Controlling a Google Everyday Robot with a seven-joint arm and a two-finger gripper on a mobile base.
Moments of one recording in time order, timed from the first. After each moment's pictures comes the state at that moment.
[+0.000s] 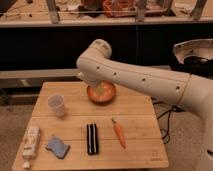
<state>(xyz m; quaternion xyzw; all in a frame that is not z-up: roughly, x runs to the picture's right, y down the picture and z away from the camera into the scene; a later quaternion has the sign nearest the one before) -0.083 -0.012 0.713 -0.12 -0.15 -0.40 0.89</state>
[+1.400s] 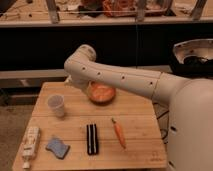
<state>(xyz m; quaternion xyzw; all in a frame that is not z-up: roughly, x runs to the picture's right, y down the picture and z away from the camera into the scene) -0.140 0.009 0.755 -0.12 -0.21 -0.52 0.82</state>
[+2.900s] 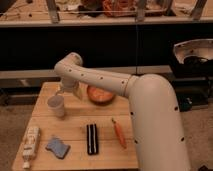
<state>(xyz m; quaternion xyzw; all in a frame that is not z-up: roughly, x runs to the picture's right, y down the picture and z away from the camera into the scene) -0.211 0.051 0.839 -0.15 -0.28 -0.61 0.73</state>
